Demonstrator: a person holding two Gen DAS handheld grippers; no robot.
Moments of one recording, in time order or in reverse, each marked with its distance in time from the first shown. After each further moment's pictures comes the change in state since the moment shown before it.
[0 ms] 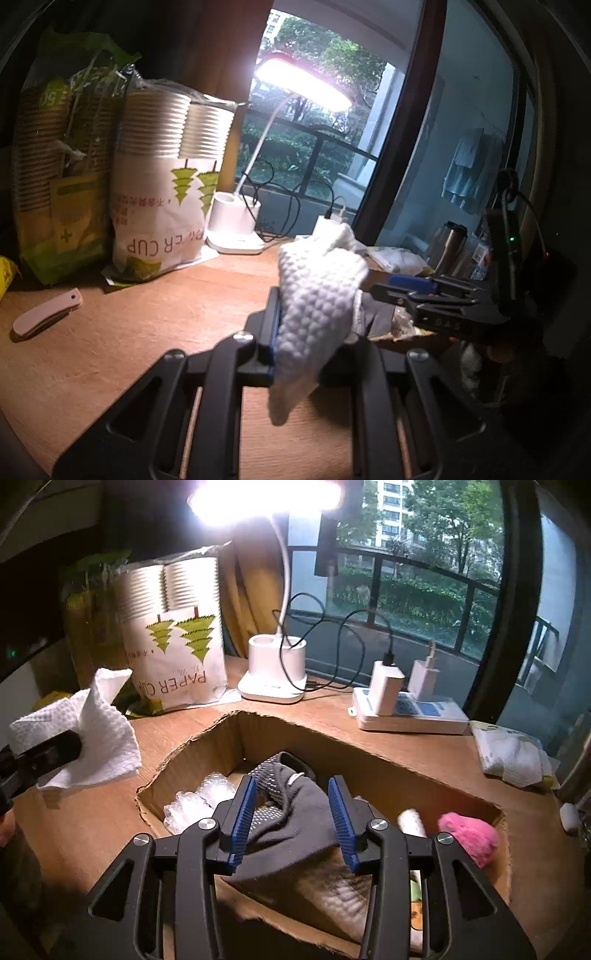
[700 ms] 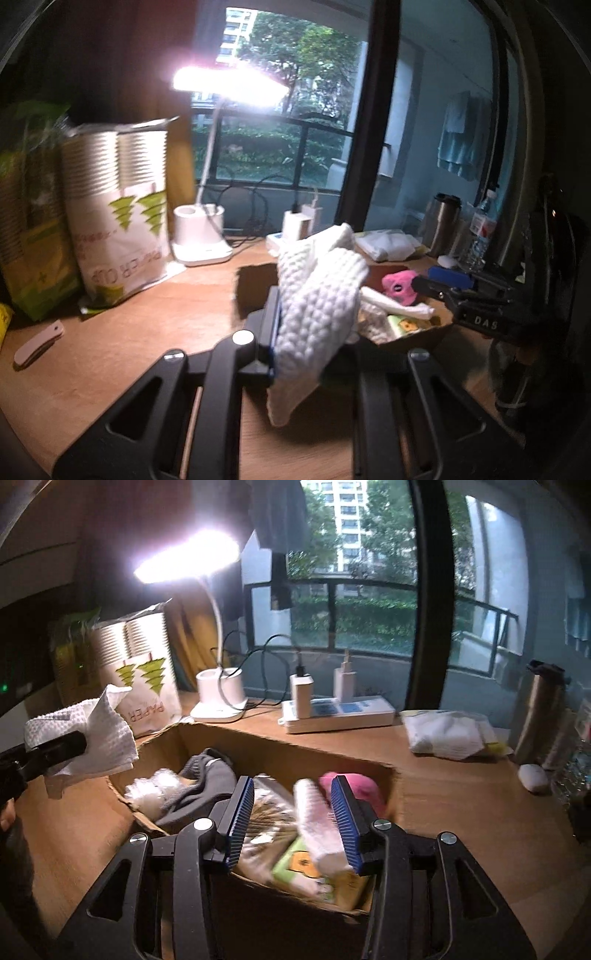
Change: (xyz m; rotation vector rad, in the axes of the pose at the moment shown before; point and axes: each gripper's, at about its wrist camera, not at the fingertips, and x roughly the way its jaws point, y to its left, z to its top) left arm 0.025 -0.079 0.009 0.150 0.039 0.029; right arm -0.062 -0.075 -0.048 0.135 -0.159 -0.076
